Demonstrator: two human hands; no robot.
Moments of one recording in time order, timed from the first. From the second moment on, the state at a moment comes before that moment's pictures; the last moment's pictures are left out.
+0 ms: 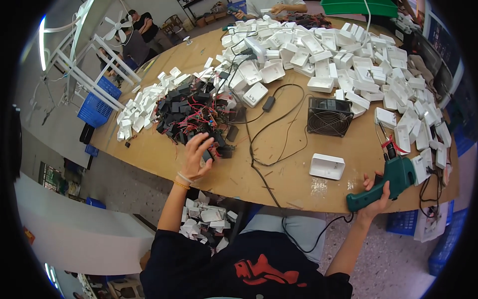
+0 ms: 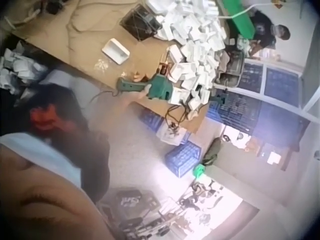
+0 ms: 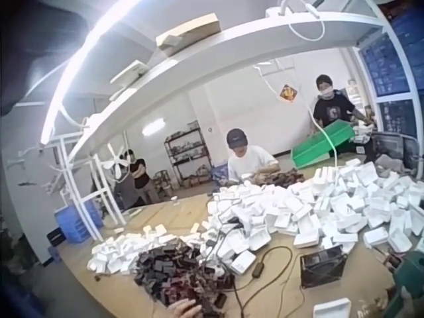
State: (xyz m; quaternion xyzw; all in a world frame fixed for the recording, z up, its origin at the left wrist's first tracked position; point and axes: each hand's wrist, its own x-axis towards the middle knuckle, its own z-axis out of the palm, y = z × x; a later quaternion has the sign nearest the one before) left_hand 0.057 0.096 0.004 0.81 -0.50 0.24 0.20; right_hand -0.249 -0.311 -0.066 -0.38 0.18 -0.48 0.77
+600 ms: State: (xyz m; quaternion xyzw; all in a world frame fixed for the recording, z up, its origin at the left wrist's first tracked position) left_hand 0.088 0.103 0.072 0.64 -0.19 0.30 0.68; right_hand -0.252 -0.312 -0.071 -0.38 0.17 -0.47 0.78
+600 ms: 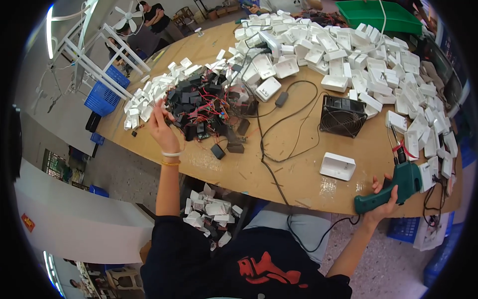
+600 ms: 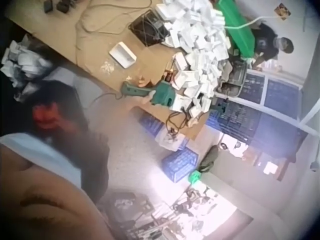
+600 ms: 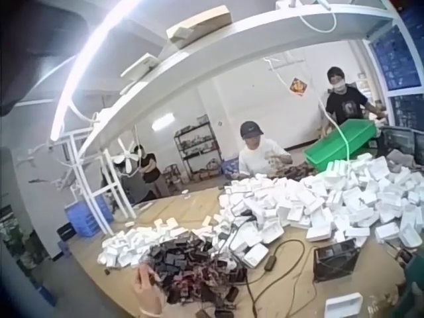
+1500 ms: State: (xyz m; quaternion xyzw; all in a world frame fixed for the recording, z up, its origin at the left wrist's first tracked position) left_hand -0.053 -0.081 0.021 0.69 -0.38 -0.27 0.55; right_hand -0.255 -0.300 -0.065 -0.39 0.22 -0.48 0.75
